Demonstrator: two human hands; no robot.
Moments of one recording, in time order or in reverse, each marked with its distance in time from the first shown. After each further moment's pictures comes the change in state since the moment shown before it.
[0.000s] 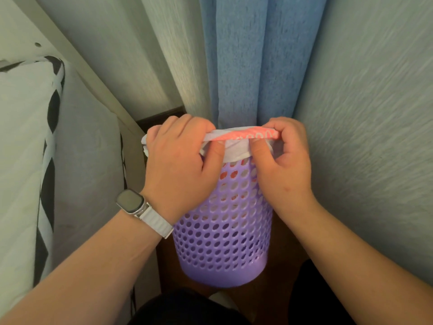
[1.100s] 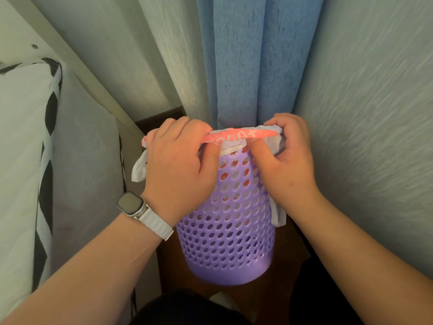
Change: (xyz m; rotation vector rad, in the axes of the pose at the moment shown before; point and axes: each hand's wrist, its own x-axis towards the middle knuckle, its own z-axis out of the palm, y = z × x) left_hand -0.003 -0.002 0.006 -0.042 0.010 0.002; right_hand 0.006 0.002 -0.007 -0.055 -0.054 0.049
